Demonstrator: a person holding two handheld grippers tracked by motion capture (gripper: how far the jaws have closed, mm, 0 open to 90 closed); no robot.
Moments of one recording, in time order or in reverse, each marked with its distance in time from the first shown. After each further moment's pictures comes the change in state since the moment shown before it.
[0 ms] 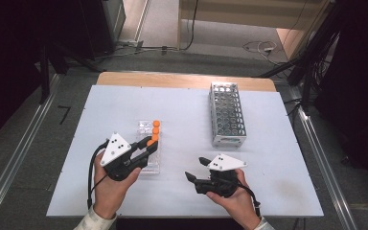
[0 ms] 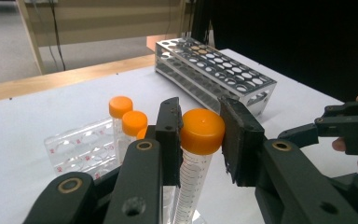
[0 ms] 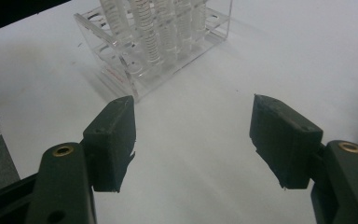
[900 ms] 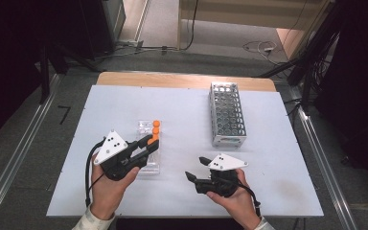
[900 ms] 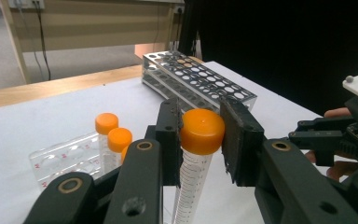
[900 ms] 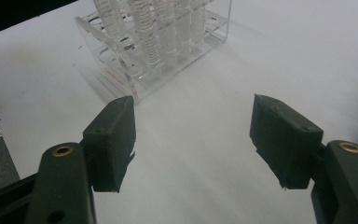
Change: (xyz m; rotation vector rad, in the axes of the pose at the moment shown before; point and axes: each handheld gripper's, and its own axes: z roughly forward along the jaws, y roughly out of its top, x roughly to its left) left arm 0.000 0.014 -0.011 -0.043 -0.056 -0.027; right arm -0.001 0.001 -0.001 -0.005 -0.002 -0.001
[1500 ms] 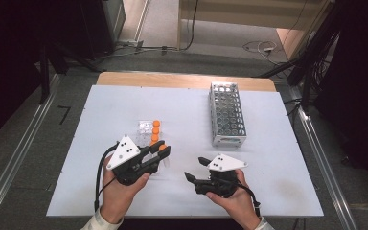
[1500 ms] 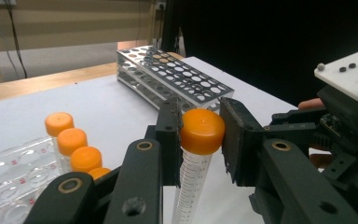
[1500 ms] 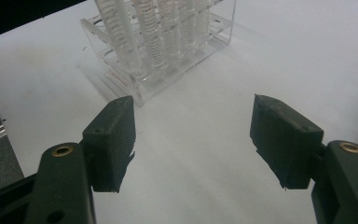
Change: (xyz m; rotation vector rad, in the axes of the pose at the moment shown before) left arm -0.019 -0.006 0.012 0.007 -0.069 0.010; right arm 0.002 0.001 -0.001 -0.004 0.008 -0.008
